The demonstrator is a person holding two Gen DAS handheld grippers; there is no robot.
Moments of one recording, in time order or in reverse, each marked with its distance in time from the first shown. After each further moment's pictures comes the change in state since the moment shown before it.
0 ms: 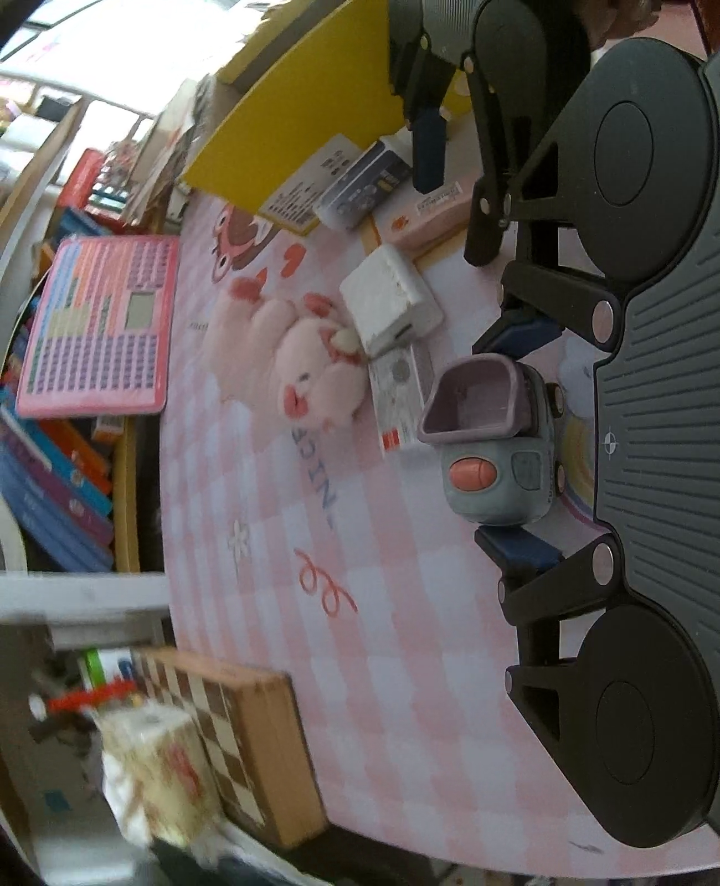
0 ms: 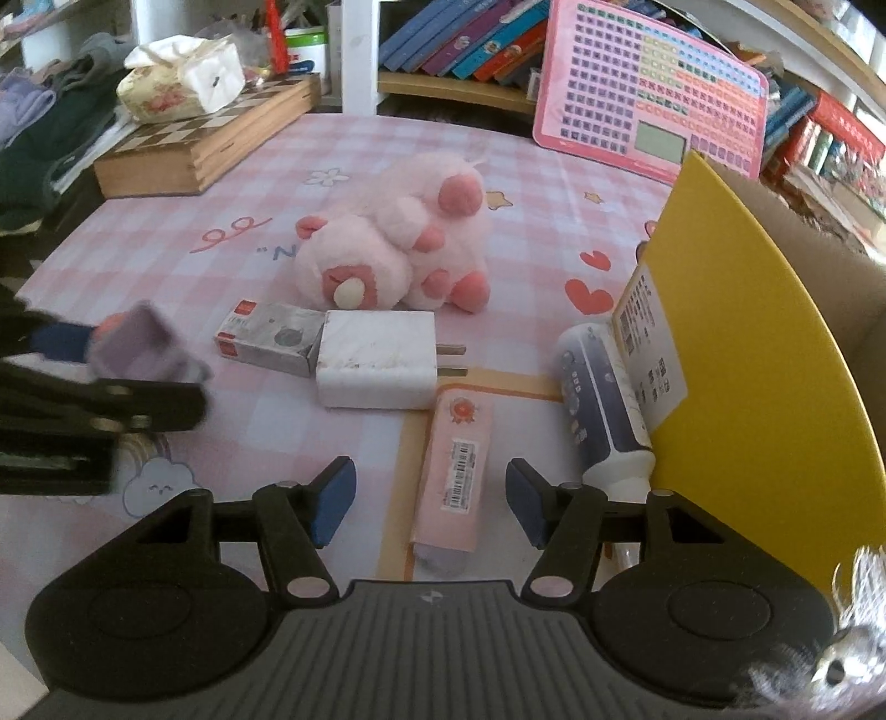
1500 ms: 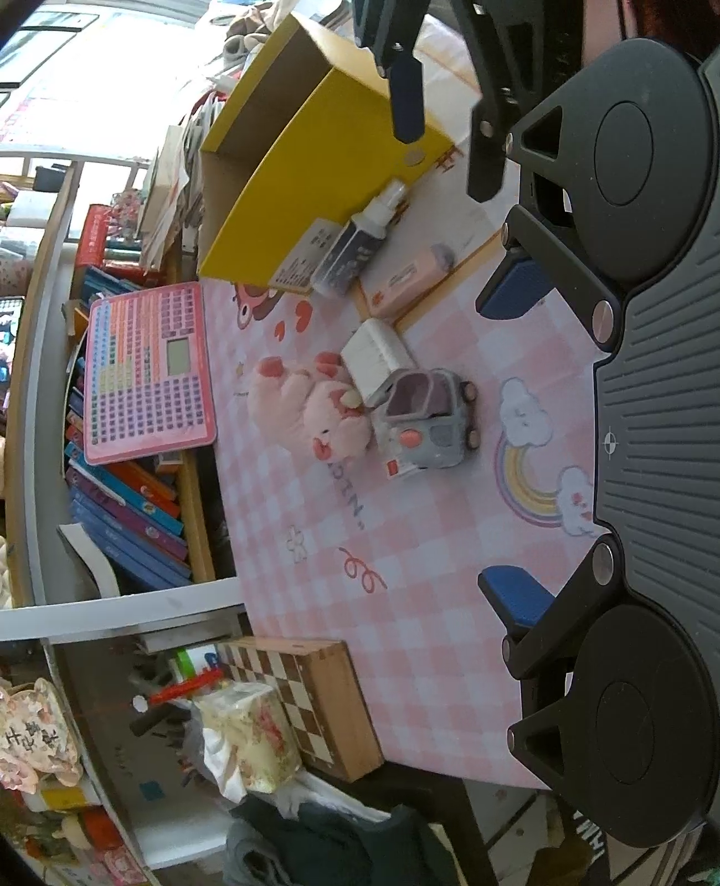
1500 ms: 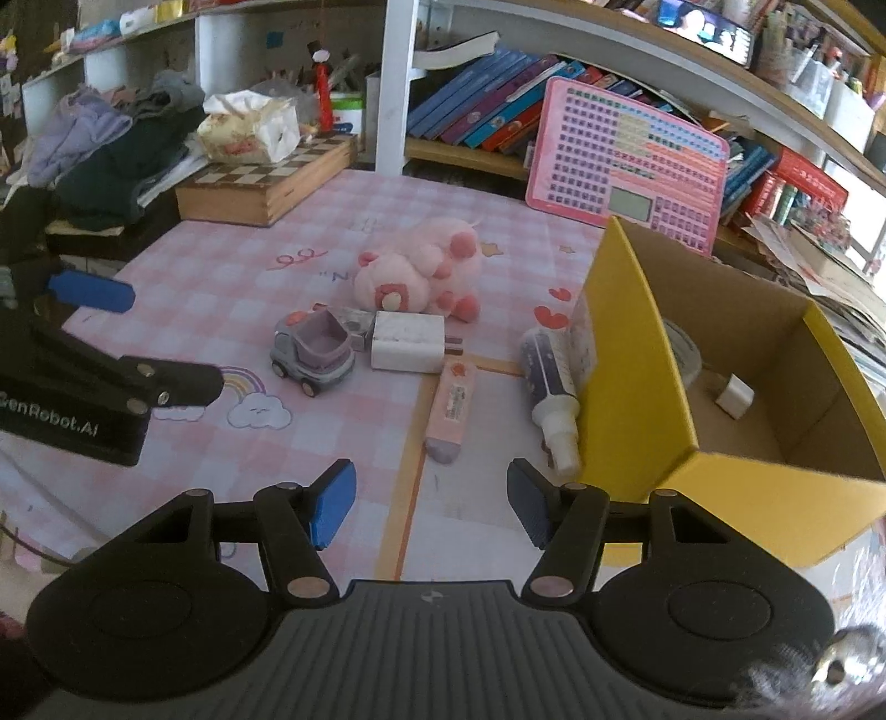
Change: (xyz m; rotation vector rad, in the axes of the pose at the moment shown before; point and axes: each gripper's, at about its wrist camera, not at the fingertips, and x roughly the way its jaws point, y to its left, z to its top) left arm -0.070 -0.041 -0.026 0.157 -0.103 0.061; right arm -0.104 0.010 -0.051 -0.083 -0.114 0.000
